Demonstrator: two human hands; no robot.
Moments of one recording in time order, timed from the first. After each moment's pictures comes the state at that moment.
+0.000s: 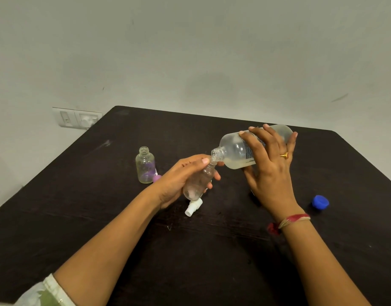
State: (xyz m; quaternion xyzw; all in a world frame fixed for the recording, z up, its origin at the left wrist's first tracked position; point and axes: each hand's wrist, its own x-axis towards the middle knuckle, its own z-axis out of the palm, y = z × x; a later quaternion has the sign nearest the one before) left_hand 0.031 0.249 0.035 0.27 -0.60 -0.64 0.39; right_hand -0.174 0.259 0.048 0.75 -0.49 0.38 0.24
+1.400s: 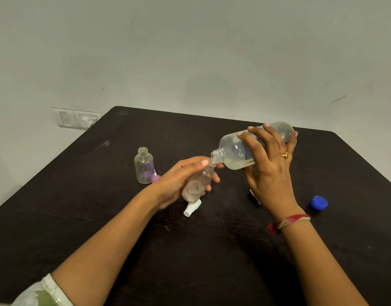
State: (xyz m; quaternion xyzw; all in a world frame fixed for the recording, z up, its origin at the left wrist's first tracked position) left_hand 0.031 0.248 0.034 0.28 -0.60 -0.64 0.38; right_hand -0.175 0.259 0.049 0.75 -0.48 0.38 0.25
